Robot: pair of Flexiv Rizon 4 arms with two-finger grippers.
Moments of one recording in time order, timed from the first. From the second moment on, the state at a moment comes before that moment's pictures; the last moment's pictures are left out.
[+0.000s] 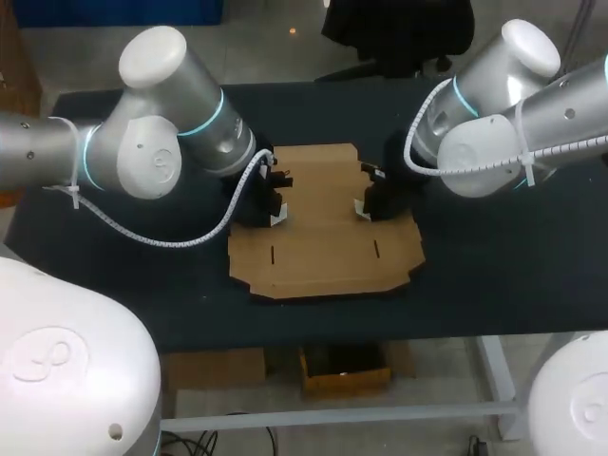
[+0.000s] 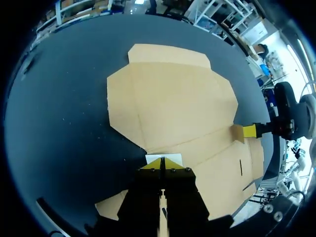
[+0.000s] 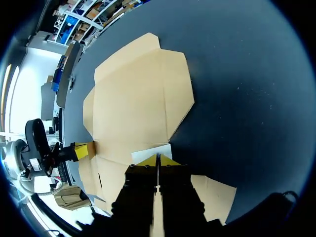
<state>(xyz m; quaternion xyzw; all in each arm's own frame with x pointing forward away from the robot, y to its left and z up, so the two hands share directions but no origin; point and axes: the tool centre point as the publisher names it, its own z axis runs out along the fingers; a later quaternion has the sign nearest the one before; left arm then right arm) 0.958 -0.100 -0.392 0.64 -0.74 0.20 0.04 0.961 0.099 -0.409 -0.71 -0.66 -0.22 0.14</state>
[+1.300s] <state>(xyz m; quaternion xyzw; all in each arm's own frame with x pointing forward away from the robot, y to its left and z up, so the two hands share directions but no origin) 0.951 -0.039 -0.343 0.67 -0.72 0.20 0.02 0.950 0.039 -0.380 -0.70 -0.65 -0.25 0.16</state>
